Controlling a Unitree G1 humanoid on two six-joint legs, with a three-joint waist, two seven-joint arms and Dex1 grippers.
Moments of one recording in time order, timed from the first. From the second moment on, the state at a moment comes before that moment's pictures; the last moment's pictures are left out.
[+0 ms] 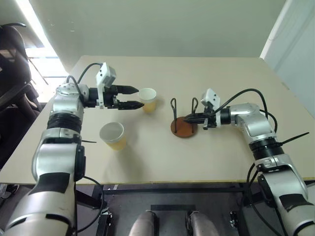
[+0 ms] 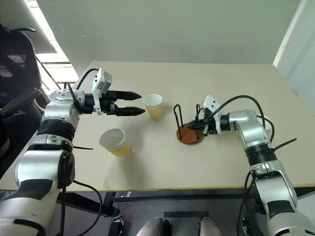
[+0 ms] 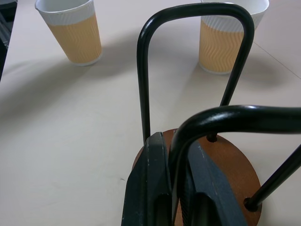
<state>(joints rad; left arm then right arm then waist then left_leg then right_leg) -1.20 0.62 0.03 1.09 -0.14 0.06 -1.48 -0.89 -0.49 0.17 0.45 0.14 0.40 1.22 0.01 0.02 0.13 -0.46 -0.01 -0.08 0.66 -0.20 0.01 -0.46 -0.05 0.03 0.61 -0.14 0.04</state>
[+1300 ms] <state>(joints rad) -1.20 0.61 0.03 1.09 -0.14 0.07 -1.48 -0.89 -0.52 0.22 0.46 0.11 0.34 1.27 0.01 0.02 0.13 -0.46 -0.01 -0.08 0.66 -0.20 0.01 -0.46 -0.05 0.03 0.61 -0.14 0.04</state>
